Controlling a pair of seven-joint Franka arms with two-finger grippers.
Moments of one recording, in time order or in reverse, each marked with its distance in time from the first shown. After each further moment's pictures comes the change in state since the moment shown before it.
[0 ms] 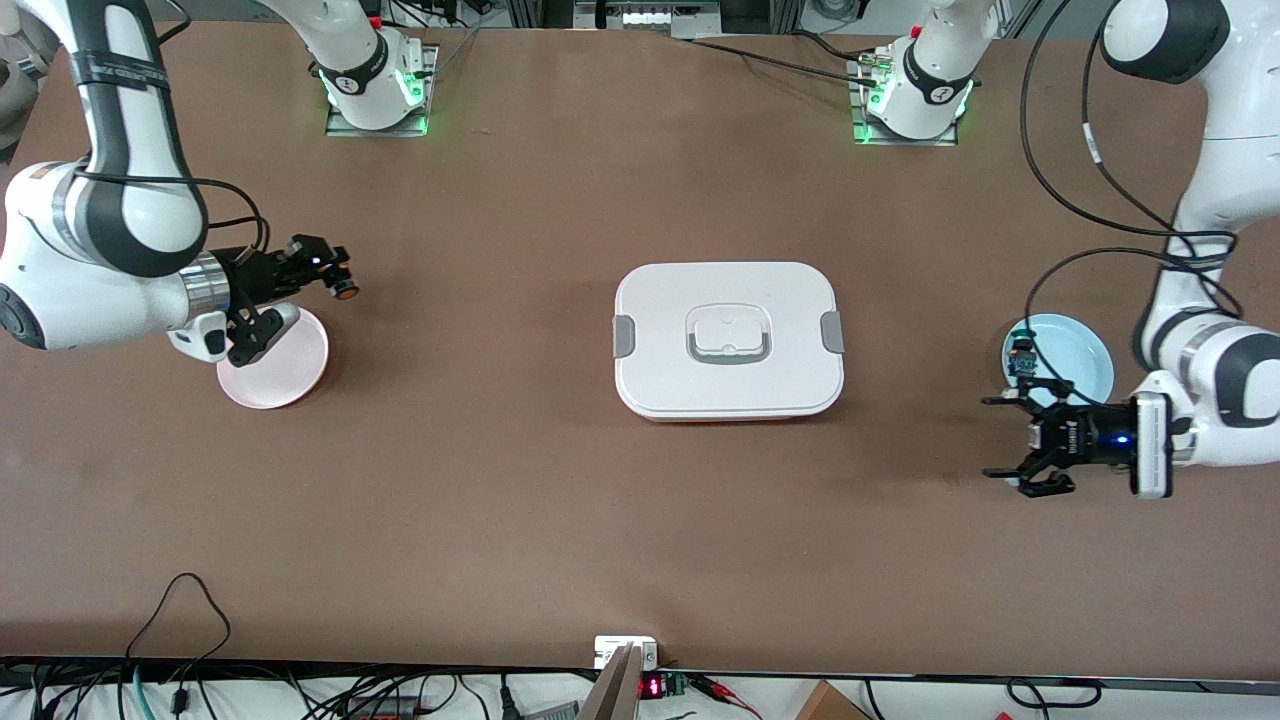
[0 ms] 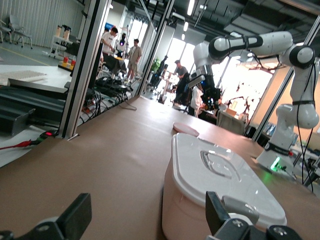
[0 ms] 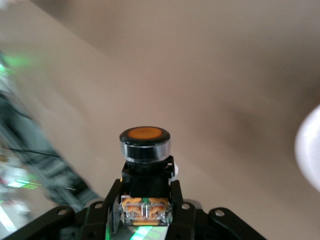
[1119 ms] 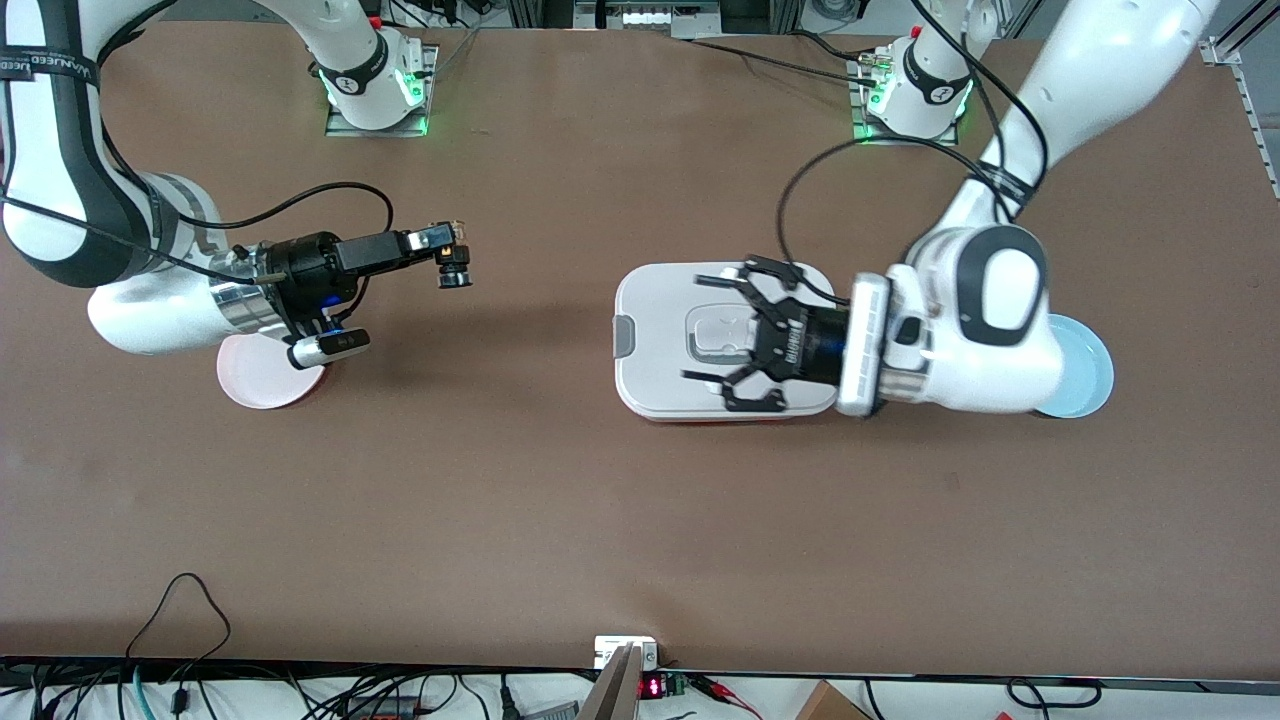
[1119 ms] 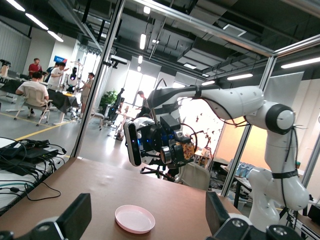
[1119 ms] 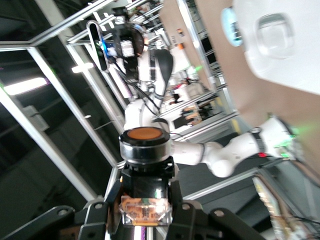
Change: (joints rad) left arm -0.300 -0.234 -0.360 -0.140 -0.308 0.335 -0.116; right arm 0.081 0.022 0.004 -0.003 1.216 -0.182 0.571
